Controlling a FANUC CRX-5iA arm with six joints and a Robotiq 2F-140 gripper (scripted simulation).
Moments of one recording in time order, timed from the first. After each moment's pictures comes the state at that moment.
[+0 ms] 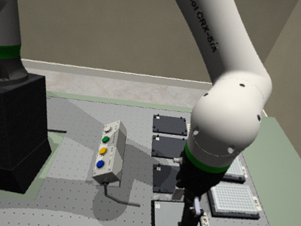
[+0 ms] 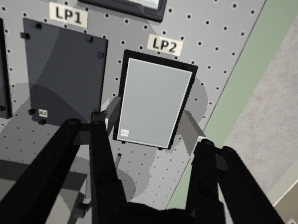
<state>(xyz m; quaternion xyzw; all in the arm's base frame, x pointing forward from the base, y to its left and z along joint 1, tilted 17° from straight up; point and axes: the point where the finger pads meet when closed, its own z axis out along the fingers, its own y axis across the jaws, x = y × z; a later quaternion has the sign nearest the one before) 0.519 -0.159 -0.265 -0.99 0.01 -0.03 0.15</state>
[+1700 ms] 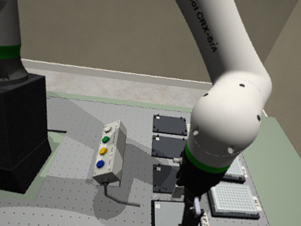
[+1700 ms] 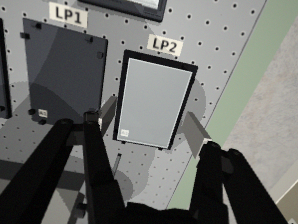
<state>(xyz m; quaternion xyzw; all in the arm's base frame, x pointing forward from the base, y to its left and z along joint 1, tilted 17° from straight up) 0.519 -0.159 -0.266 -0.99 0.01 -0.03 0.15</state>
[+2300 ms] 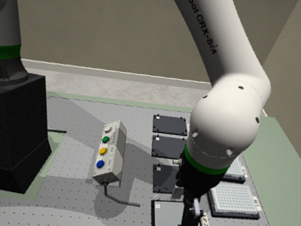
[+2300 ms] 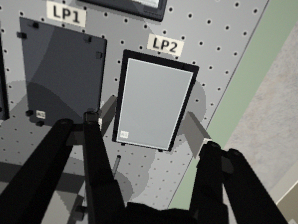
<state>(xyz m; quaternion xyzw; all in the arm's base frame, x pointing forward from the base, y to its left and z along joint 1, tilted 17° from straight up) 0.519 -0.158 -0.270 -0.99 0.01 -0.03 0.15</state>
